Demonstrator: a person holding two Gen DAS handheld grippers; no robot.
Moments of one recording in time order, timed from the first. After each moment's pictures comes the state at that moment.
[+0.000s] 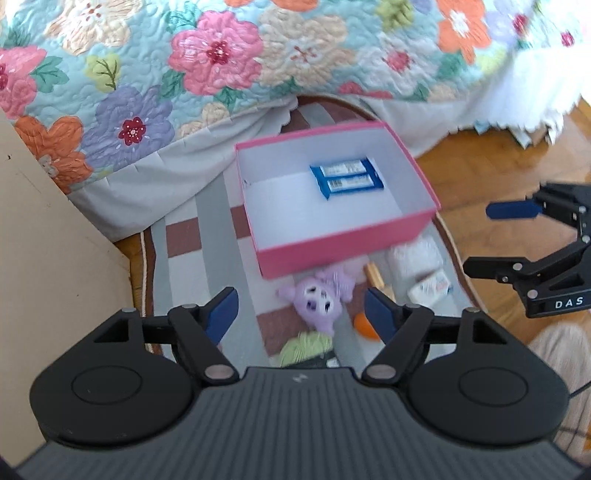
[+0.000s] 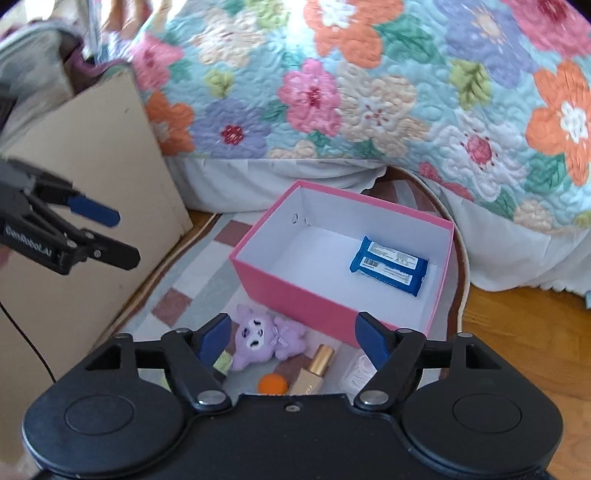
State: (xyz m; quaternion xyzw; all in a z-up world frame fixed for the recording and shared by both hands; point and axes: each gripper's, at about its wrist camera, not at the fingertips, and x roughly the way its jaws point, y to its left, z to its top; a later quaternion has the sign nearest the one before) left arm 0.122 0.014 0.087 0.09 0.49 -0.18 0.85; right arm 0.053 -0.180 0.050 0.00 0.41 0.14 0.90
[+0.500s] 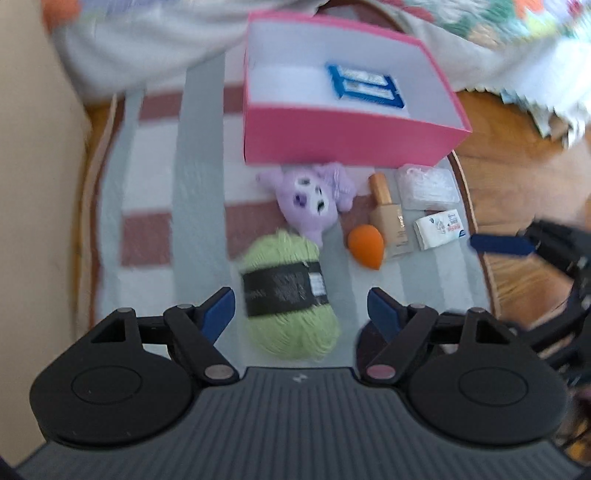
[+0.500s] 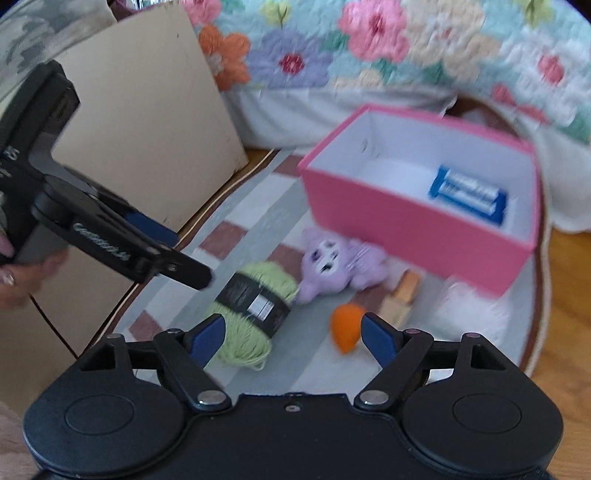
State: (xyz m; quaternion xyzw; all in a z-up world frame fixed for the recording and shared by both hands) left arm 0.096 0.036 -0.041 -0.05 0.59 -0.15 0.79; right arm 0.024 -0.142 -0.045 0.03 0.45 0.22 0.86
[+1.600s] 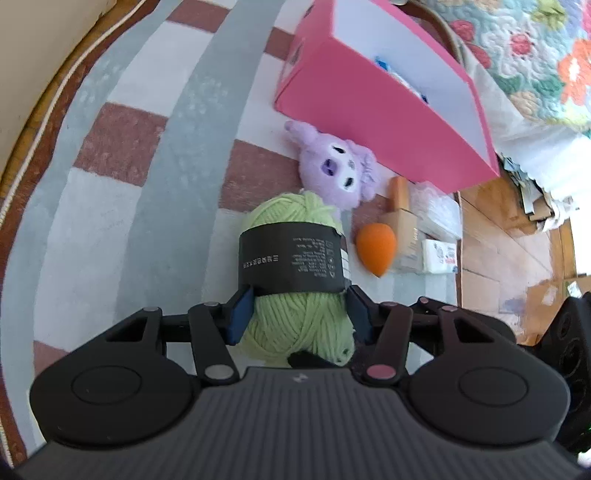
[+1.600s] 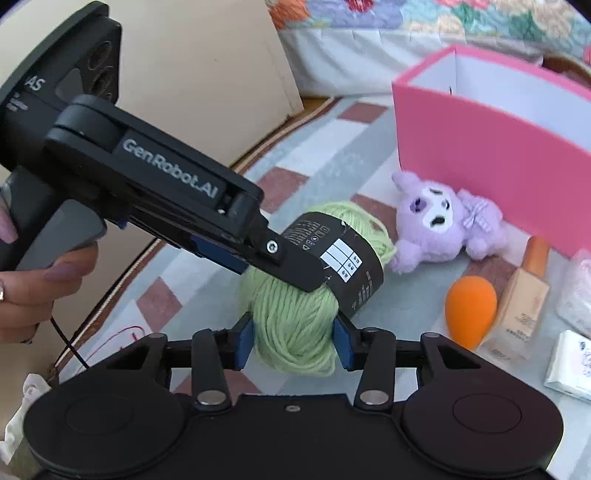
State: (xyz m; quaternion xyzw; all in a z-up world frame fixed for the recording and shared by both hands) left arm 0.081 0.072 -0.116 -0.22 0.58 -0.14 0.77; right arm 0.027 -0.076 -0.124 0.02 0.46 0.29 0.84
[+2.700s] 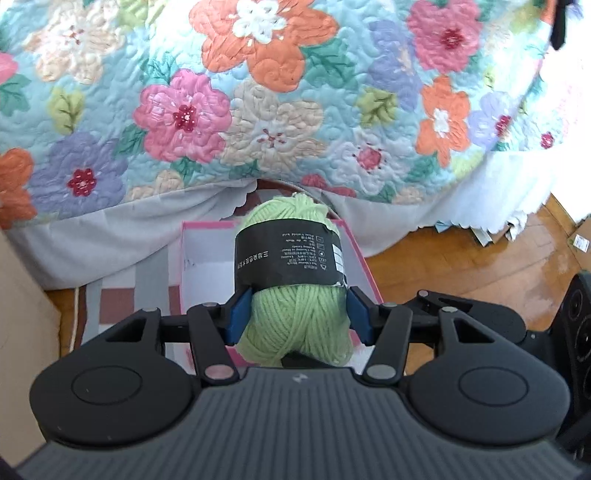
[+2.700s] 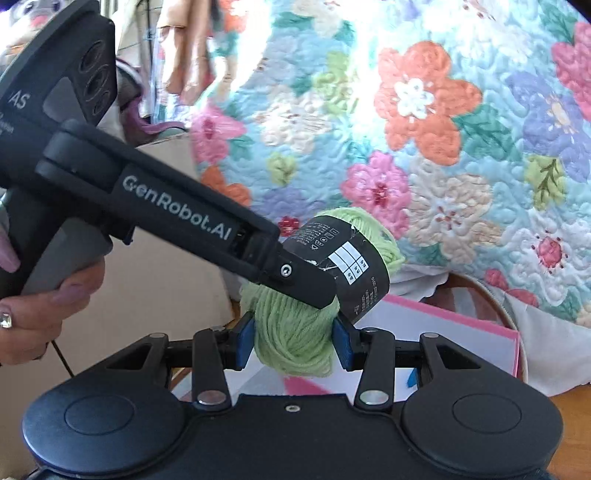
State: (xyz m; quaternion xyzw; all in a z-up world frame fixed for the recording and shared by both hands) left arm 0.188 -0.018 0.096 -0.06 0.40 -0.22 0.89; right arm 0.102 -0.152 0.037 0.01 0.25 0.21 0.94
